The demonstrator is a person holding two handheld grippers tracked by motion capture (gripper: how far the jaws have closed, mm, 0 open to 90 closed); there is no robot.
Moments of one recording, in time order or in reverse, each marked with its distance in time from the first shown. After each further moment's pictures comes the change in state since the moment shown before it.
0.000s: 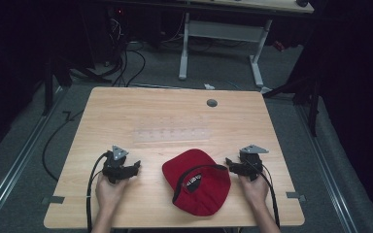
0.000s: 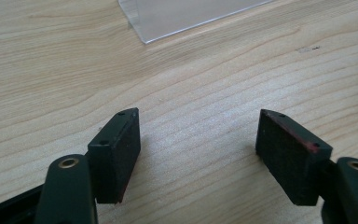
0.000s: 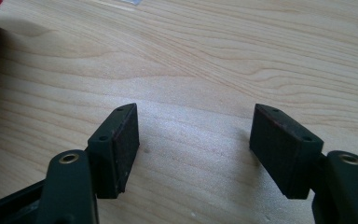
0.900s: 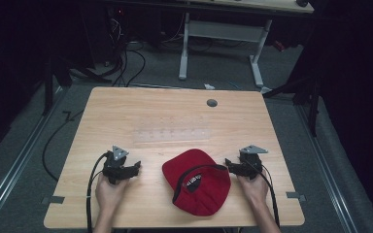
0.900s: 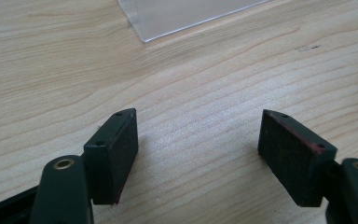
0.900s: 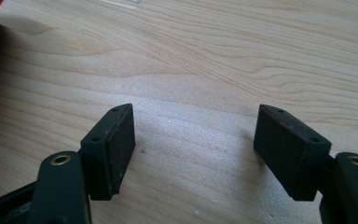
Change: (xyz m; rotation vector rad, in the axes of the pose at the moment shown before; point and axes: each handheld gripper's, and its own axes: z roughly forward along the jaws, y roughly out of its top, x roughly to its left) left arm -0.001 0.000 0.000 0.001 0.003 -0.002; right arm 0.001 0.000 0.000 0.004 0.002 -0.006
